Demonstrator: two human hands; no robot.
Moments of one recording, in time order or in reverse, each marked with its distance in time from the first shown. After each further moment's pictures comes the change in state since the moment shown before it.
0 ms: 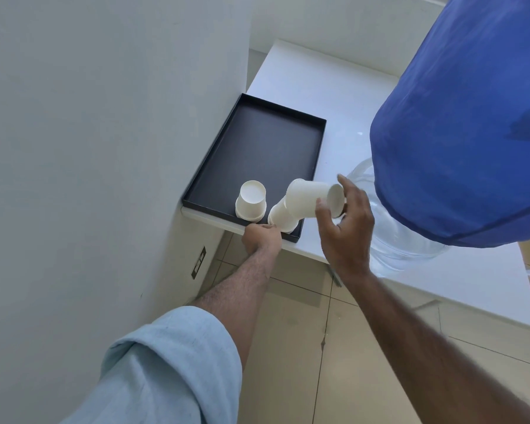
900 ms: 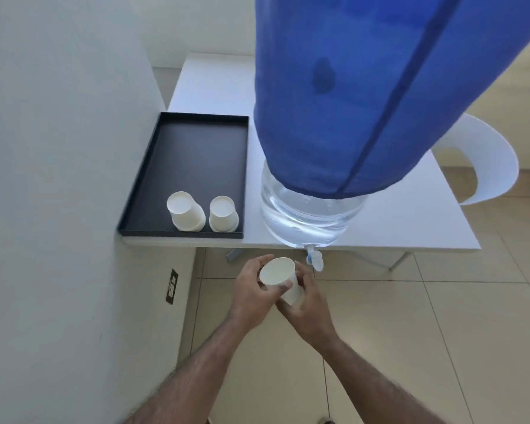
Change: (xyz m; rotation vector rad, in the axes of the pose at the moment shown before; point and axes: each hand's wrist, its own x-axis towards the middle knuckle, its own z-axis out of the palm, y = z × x) left_hand -0.088 -0.092 0.011 0.188 -0.517 0.589; right_hand -0.150 0.098 -0.049 0.235 -0.242 0.448
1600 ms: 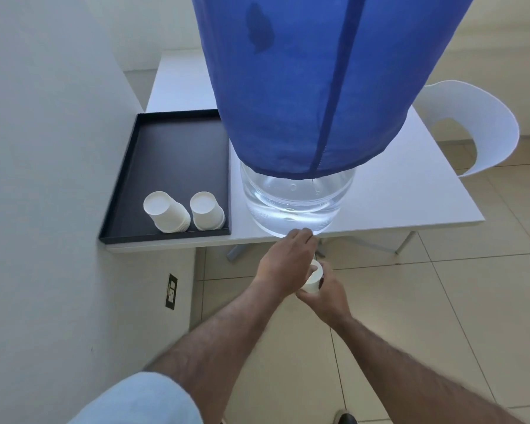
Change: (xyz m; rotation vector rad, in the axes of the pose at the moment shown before) left_hand 0.037 0.055 0.073 1.036 -0.347 0.689; right_hand 0.025 0.089 -0.037 -0.143 0.107 0.236
